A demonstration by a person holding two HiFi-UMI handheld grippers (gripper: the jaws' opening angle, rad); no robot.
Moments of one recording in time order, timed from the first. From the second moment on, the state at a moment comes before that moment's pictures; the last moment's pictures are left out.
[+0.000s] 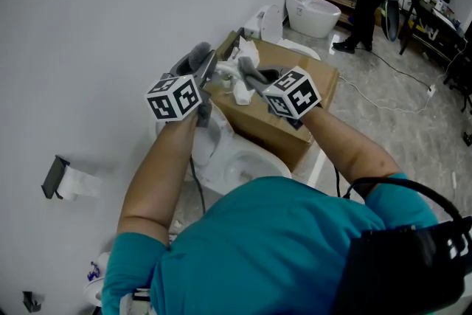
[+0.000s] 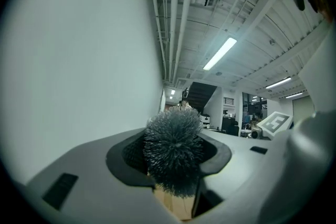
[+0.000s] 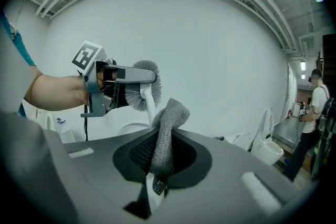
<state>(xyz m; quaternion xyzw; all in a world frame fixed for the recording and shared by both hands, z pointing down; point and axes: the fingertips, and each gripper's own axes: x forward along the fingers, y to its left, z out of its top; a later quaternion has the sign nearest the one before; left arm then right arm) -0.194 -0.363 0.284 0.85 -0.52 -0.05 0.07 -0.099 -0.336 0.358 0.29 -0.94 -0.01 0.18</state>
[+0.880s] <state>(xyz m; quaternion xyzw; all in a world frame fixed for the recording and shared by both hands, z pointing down) -0.220 -0.383 0.296 0.83 -0.54 -0.11 0.14 -0.077 -0.344 0.382 0.33 -0.91 -0.04 0.23</state>
